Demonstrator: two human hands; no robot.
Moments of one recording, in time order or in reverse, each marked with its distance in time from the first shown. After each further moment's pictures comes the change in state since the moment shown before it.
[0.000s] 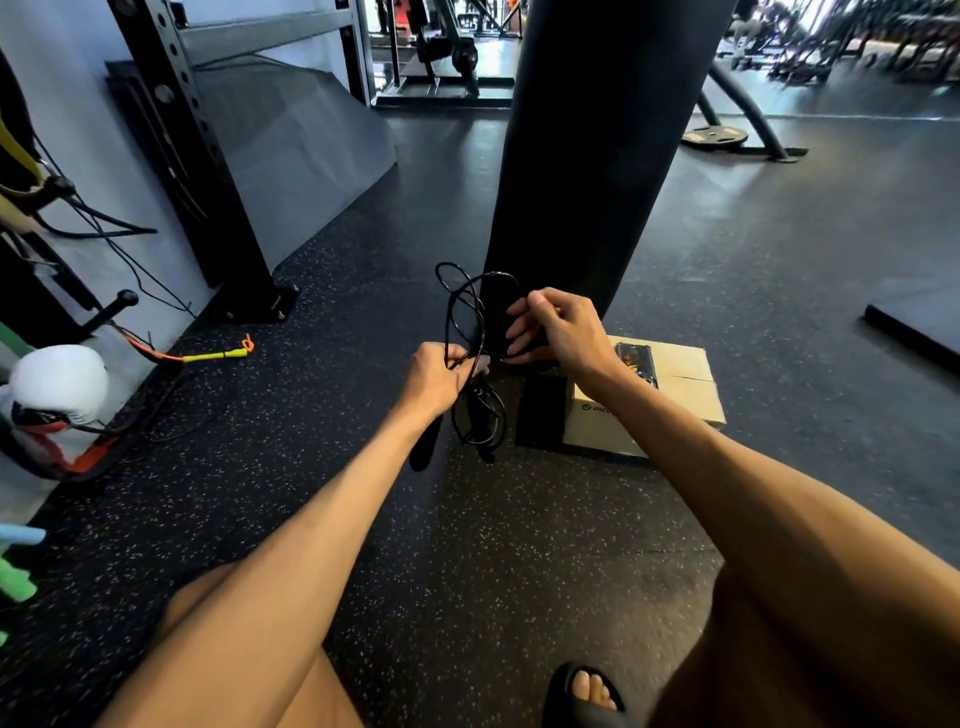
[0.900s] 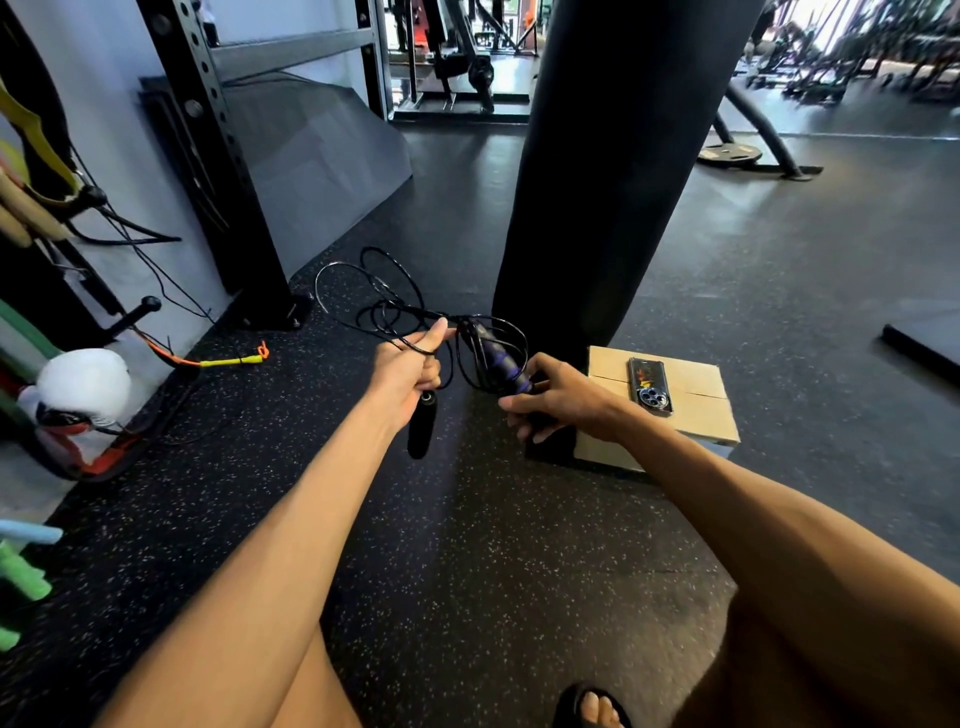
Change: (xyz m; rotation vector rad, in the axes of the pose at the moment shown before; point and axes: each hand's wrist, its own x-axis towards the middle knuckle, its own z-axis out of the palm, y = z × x) left_hand 0.014 -0.007 -0.042 -0.760 0.073 -0.234; right_hand -0.014 0.022 0.005 -0.246 -0.312 0.336
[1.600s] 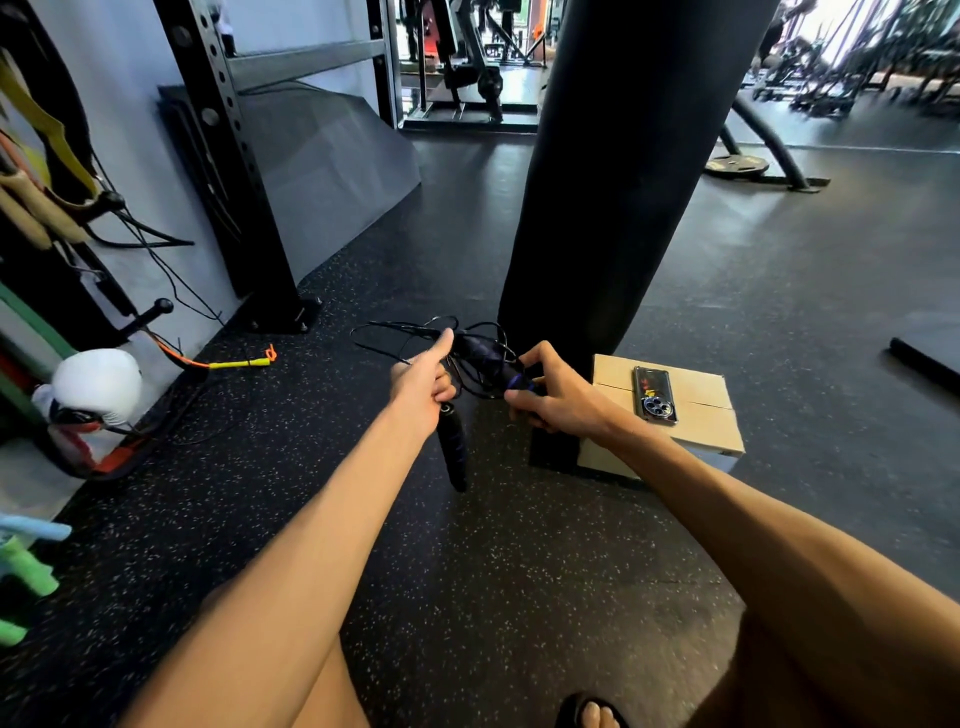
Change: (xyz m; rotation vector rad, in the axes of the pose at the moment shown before) left_hand 0.005 -0.014 0.010 -0.202 0.240 -0.164; right_hand -0.005 -0.008 0.010 -0.234 0.122 -0.176
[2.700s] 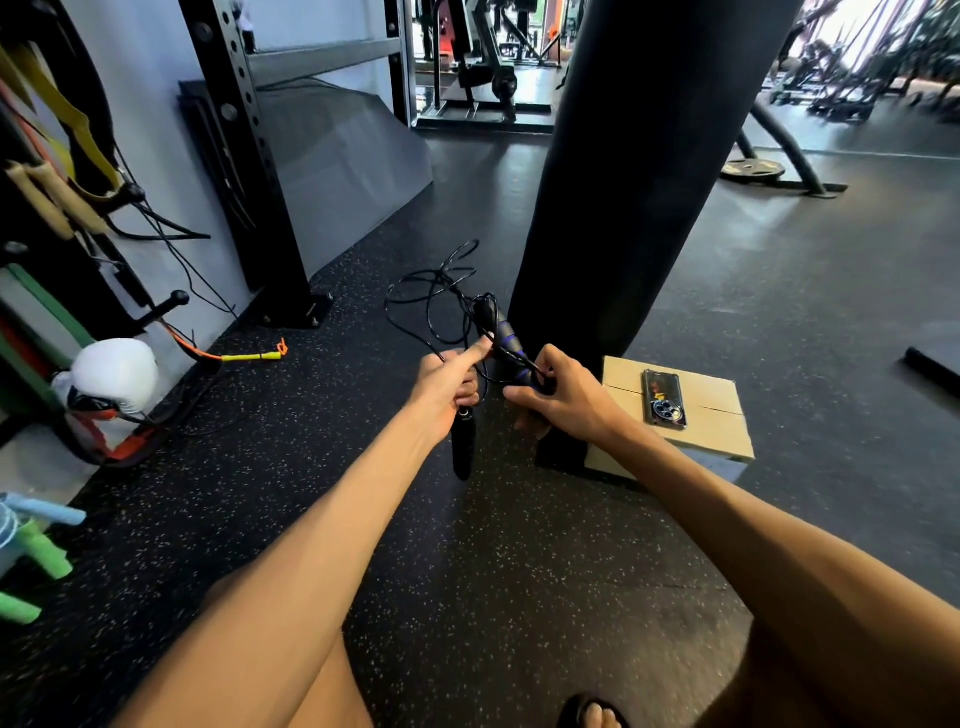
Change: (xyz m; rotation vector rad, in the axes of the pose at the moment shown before) left_hand -0.014 -0.002 0.004 0.183 -0.188 0.020; right_hand 0.005 -0.001 0.009 -0.038 0.100 -0.123
